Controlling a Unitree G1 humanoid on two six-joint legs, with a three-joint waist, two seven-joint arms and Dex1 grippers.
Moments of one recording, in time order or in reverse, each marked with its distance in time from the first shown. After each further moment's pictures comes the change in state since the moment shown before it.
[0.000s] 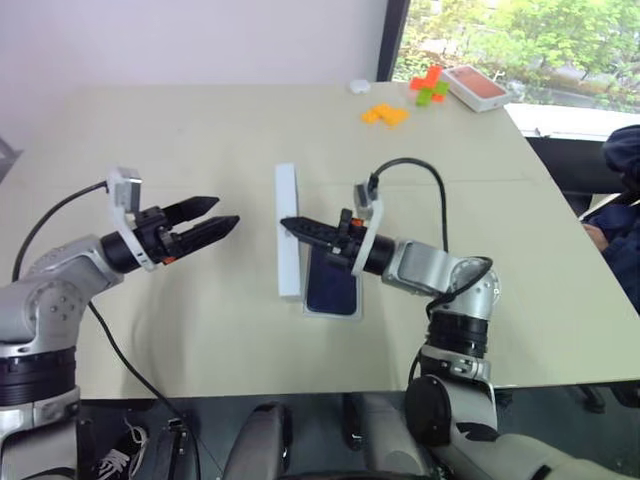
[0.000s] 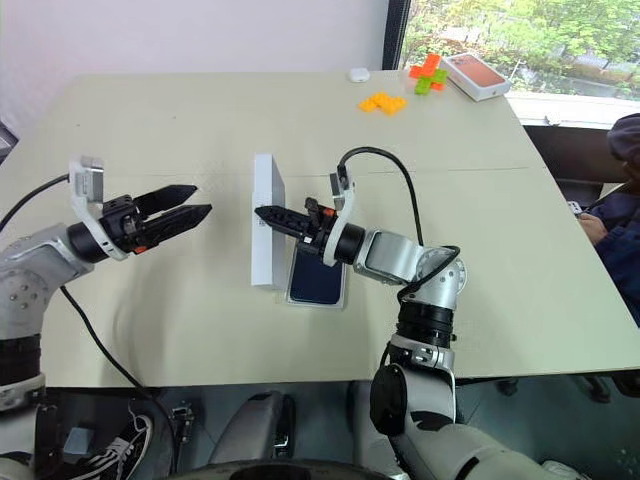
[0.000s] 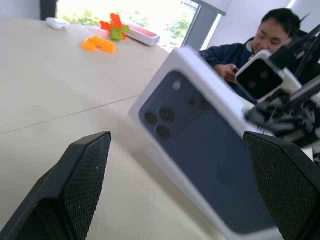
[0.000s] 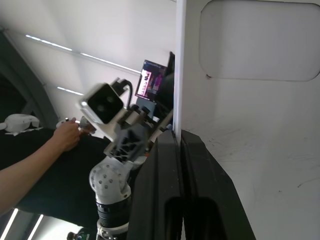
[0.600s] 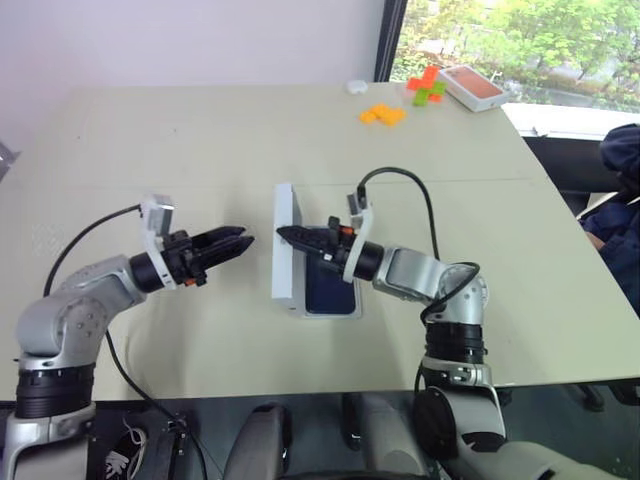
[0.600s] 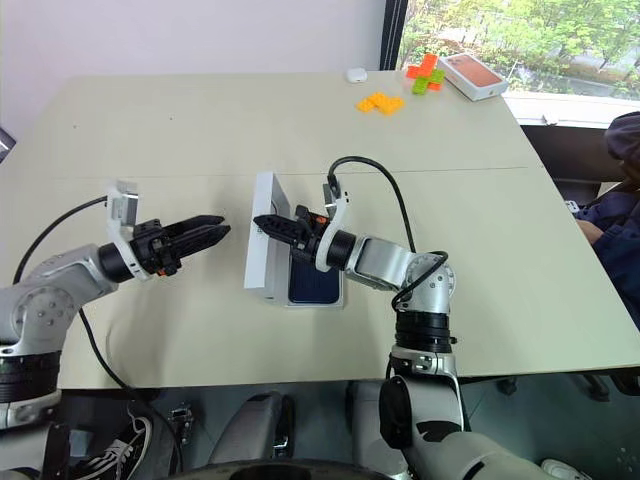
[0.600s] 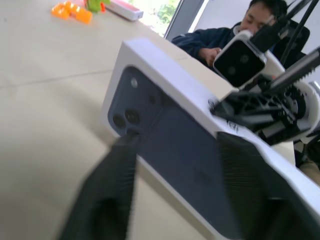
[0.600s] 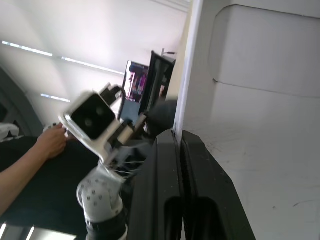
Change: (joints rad) left arm 0.072 -0.057 -0.077 -0.047 0.014 -0.001 0.023; right arm 0.059 -0.059 0.141 0.020 0.042 -0.148 -0.054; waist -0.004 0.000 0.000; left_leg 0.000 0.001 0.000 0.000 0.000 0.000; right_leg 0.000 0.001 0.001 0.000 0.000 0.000
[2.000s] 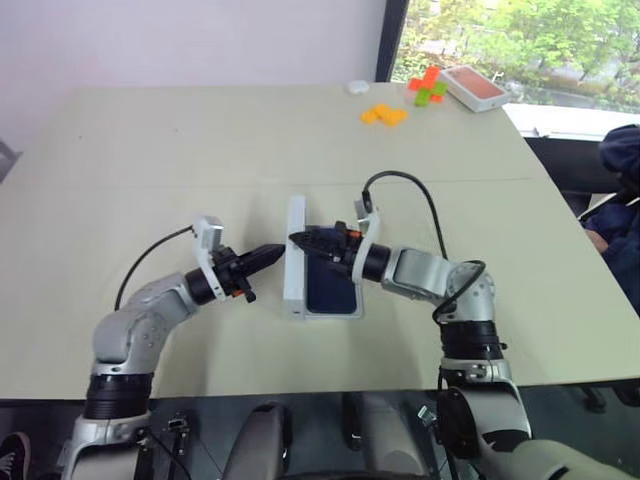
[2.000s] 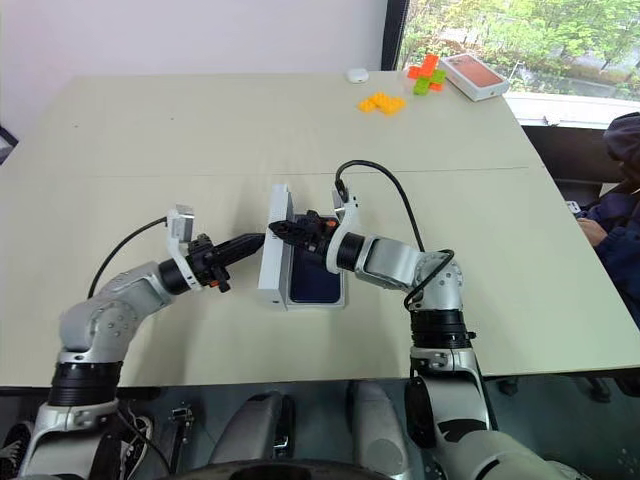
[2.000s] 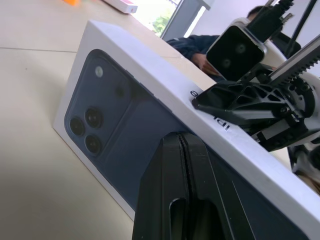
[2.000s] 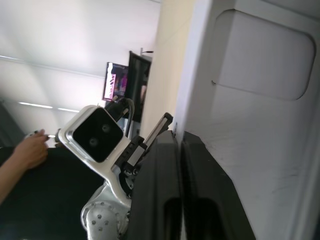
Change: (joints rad) left arm 0.013 -0.232 -0.127 0.047 0.105 -0.104 0.073; right arm 0.013 -0.157 0.123 0.058 0.111 -0.103 -0.051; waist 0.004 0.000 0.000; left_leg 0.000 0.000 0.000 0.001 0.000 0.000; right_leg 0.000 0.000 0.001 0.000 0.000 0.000
